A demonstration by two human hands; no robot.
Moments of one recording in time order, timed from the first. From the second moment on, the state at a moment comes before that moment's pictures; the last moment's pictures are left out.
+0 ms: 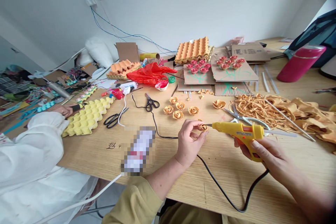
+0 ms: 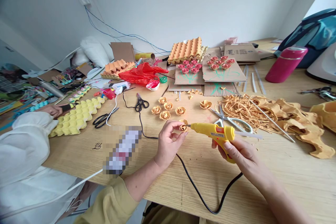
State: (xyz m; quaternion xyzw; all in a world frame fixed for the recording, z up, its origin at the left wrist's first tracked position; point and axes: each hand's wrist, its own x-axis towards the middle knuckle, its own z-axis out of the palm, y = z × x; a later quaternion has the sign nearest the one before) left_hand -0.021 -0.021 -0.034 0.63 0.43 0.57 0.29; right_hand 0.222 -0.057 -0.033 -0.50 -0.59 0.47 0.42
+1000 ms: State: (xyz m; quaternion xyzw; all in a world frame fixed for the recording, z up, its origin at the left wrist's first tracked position) left_hand -0.015 -0.021 -0.040 0.69 0.46 0.44 0.34; right_hand 0.232 -0.024 -0.044 -0.69 -0.56 0.21 0.40
